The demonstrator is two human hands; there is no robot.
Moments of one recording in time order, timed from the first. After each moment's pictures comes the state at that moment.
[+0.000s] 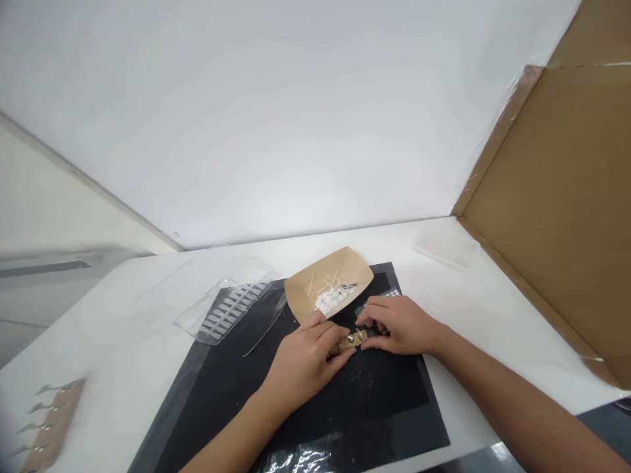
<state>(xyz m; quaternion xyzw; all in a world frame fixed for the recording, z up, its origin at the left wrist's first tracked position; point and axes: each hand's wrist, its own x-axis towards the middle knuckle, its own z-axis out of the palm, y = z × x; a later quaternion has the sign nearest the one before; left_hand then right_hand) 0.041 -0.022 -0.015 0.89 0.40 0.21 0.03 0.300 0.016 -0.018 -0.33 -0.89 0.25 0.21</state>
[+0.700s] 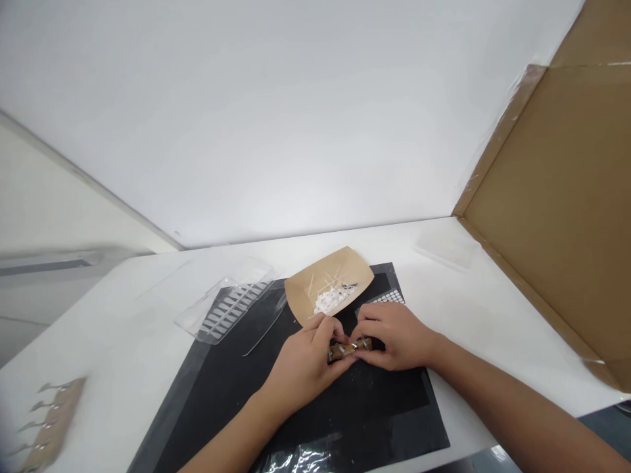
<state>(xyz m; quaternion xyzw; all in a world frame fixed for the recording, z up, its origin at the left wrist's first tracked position) 0.044 -0.025 -0.014 0.86 0.45 0.20 0.13 0.284 0.004 -0.015 -0.27 -0.91 0.19 0.25</state>
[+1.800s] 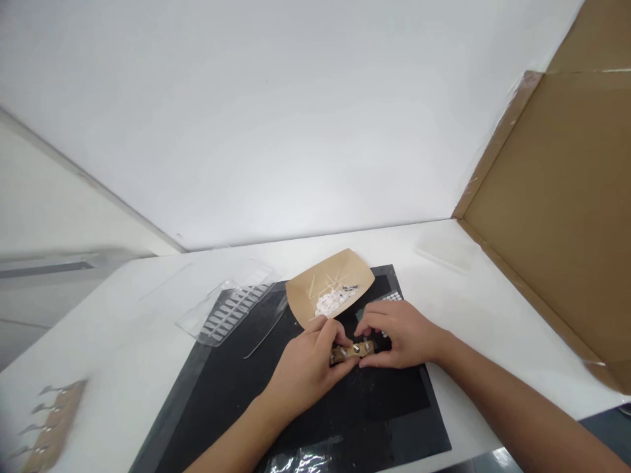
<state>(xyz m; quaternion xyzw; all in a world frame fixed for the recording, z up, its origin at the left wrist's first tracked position) 0.047 -0.026 -0.008 0.84 0.49 0.16 0.16 0.293 0.010 -0.009 -0.27 -0.90 0.23 0.25</state>
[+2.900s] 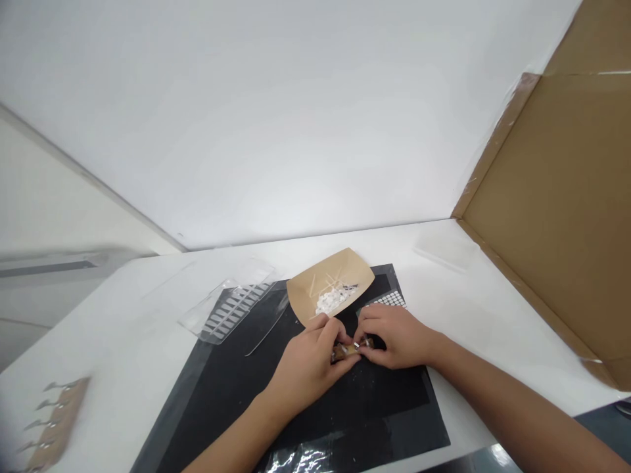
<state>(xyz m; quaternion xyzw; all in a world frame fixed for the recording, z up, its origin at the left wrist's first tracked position) 0.048 -0.027 -0.008 0.85 0.48 0.16 0.15 0.284 0.003 -0.017 -0.29 -0.90 0.25 0.22</state>
